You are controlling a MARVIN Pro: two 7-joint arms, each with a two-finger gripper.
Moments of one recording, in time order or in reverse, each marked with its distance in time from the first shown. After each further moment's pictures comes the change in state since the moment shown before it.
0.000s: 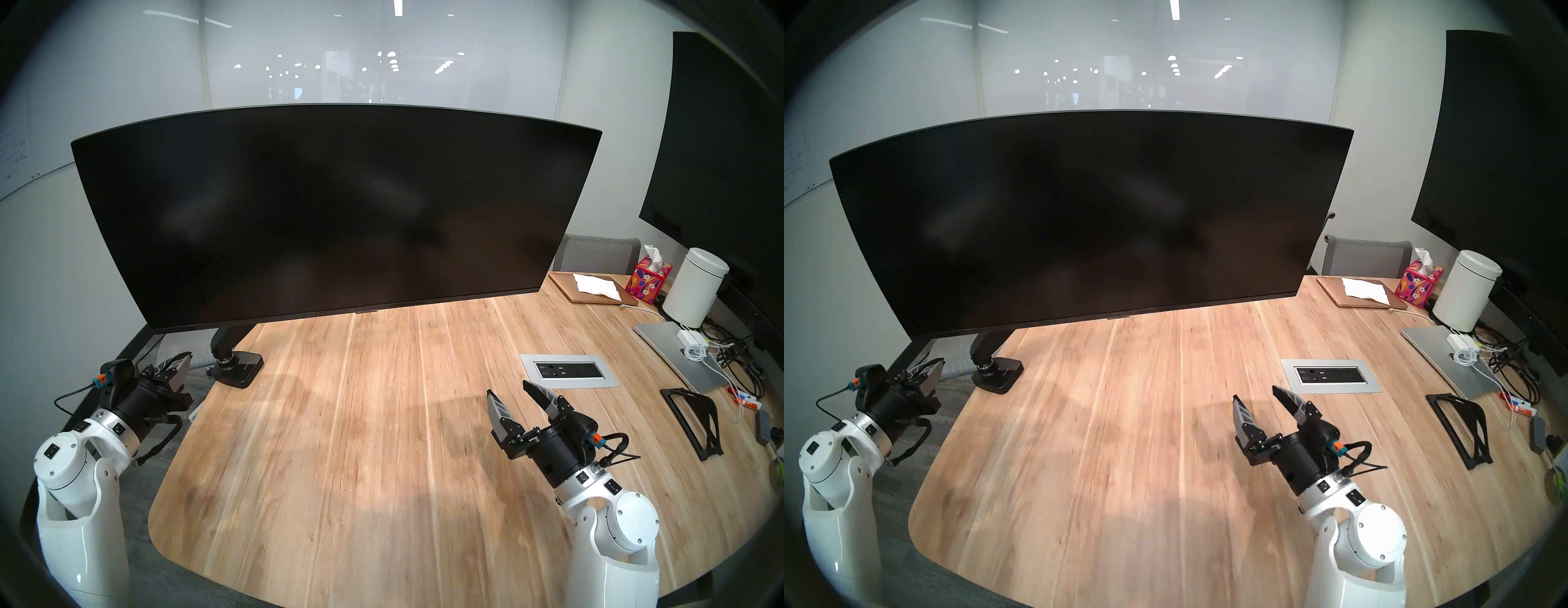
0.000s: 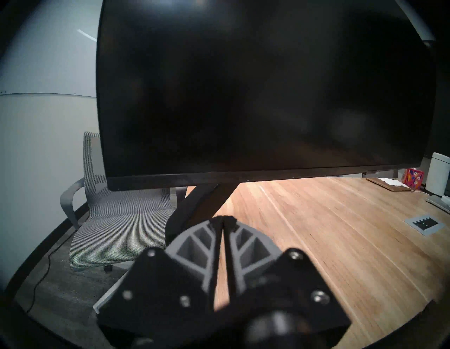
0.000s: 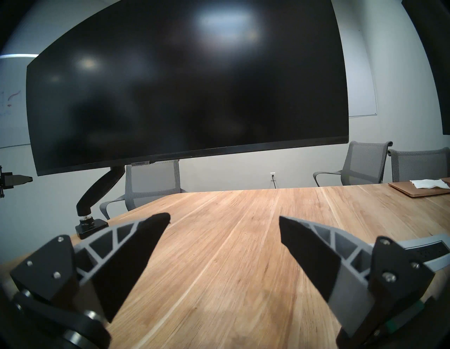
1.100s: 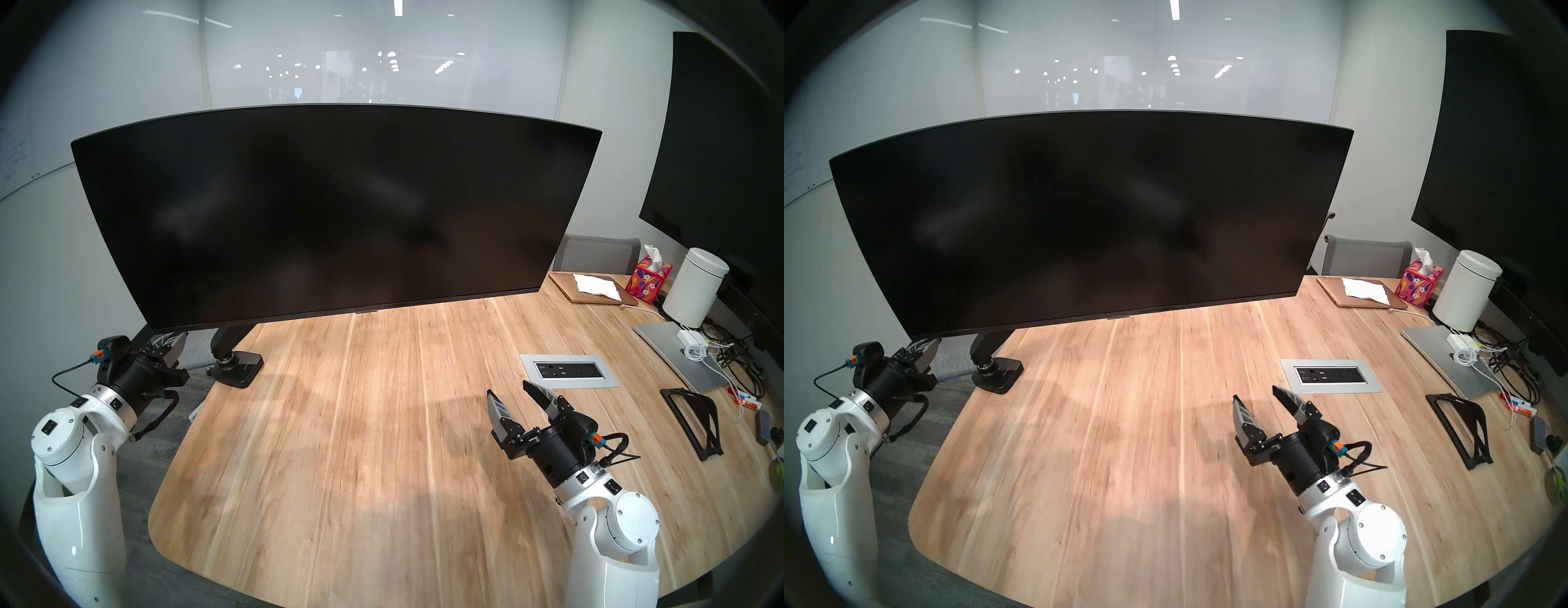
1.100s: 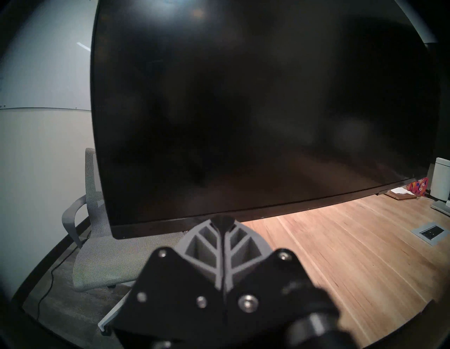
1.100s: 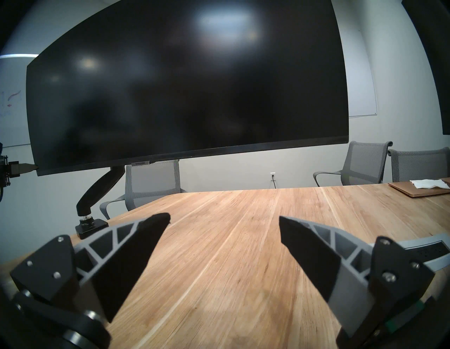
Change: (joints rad) left arm -0.128 0.056 0.034 0.061 0.020 0.023 0.036; right arm 0.000 0.000 0.000 0.000 0.000 0.000 0.000
